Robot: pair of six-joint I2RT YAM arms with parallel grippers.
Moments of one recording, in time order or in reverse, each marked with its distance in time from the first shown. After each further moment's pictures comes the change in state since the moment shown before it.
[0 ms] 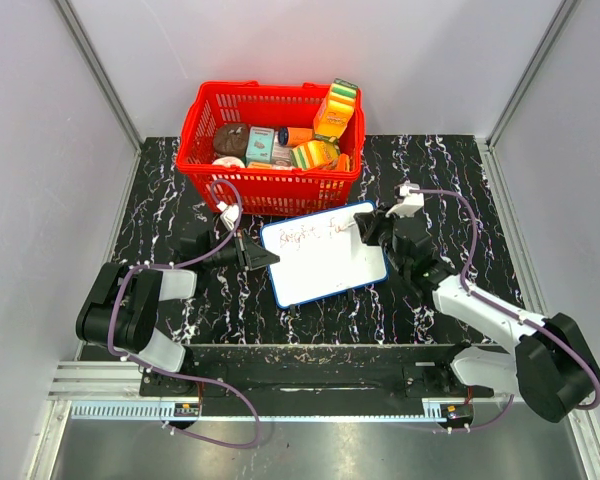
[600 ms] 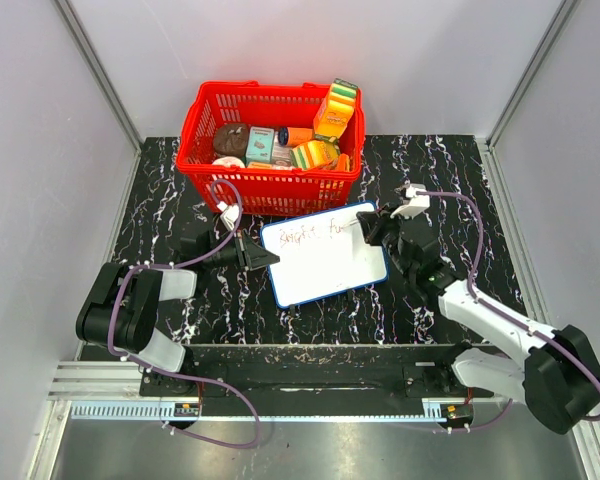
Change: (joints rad) left arm 0.000 0.000 0.000 0.000 0.000 0.005; right arm 0.000 -0.077 -0.017 -0.009 -0.006 -0.002
